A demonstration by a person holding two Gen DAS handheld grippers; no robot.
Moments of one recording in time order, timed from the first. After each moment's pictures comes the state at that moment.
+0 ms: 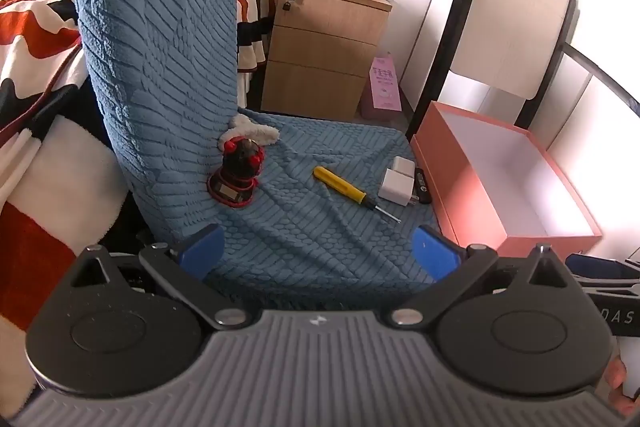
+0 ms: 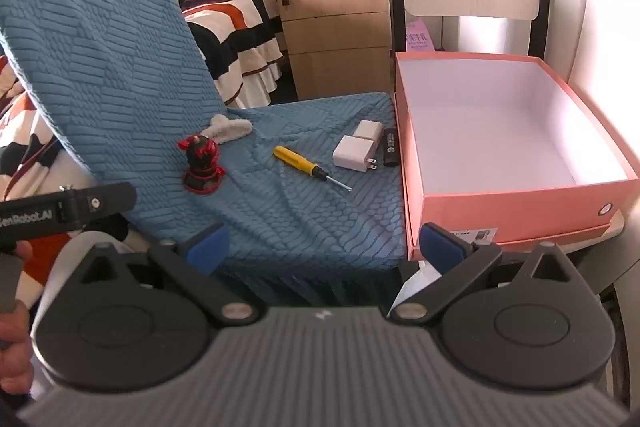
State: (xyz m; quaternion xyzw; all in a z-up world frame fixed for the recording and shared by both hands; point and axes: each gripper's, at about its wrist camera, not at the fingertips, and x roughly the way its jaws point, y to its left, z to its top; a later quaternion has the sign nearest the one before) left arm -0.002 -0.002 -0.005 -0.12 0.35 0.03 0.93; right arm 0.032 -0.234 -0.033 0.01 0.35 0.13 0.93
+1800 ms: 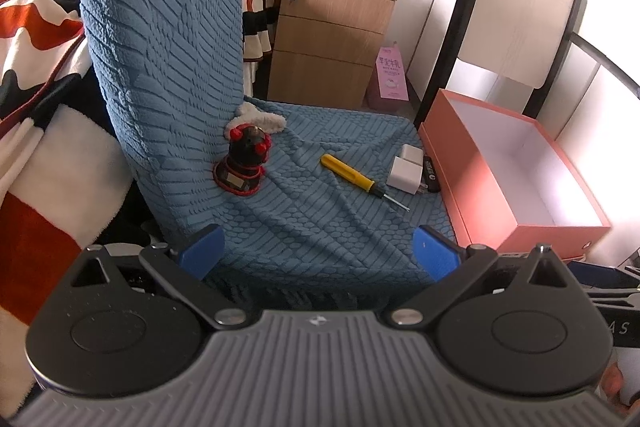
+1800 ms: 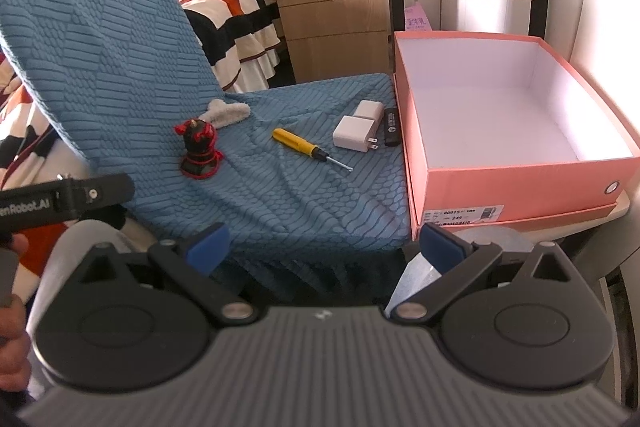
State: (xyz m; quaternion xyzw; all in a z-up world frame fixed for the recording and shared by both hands) left arm -0.001 0.000 -0.017 -0.12 0.36 0.04 0.92; right arm 0.031 -0.234 -0.048 0.02 0.37 0.13 0.92
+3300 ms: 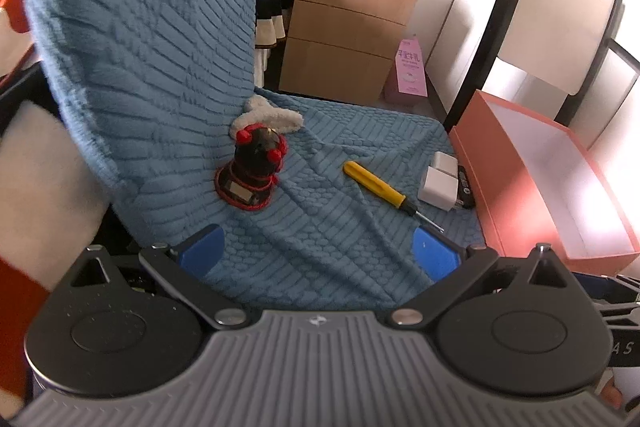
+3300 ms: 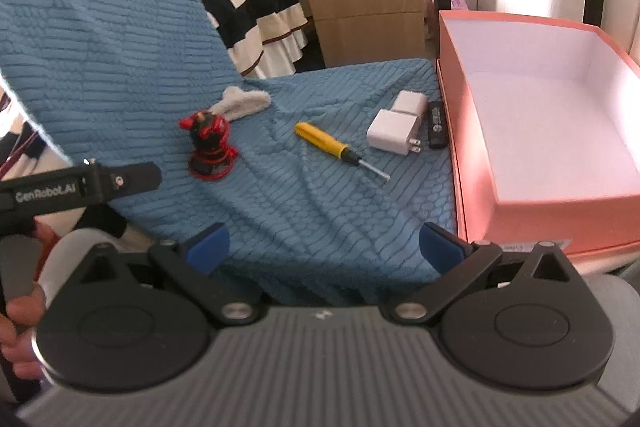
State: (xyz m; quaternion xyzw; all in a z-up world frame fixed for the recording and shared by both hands) left arm 0.077 0.030 -0.059 -0.13 0.38 0.06 0.92; right arm 0.102 -0.212 -0.083 0.03 0.39 0.18 0.90
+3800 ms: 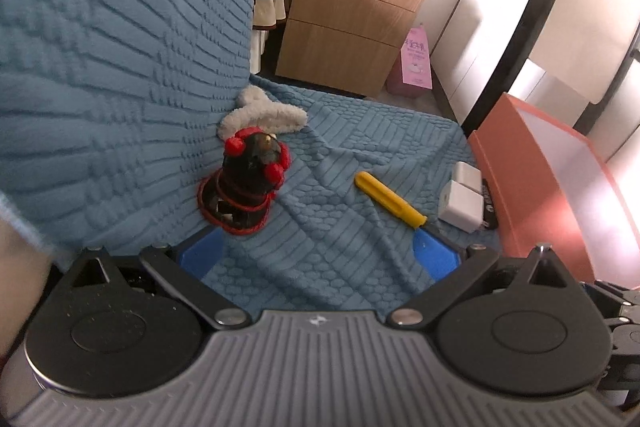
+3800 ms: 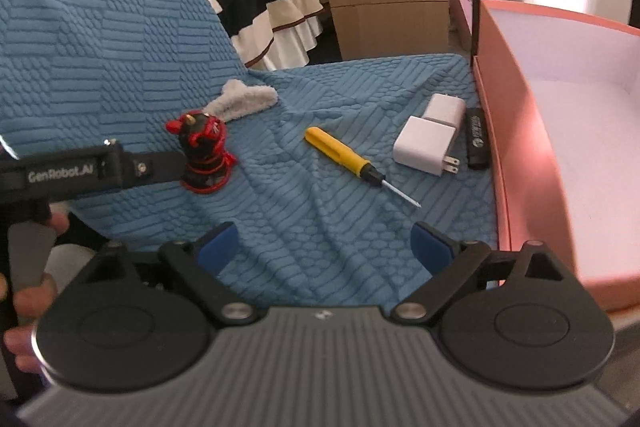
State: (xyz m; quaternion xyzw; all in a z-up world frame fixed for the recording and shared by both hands) left arm 0.150 0.057 -0.099 -0.15 0.40 0.05 0.90; right arm 0.165 -0.181 -0.114 0.01 0.41 0.20 0.89
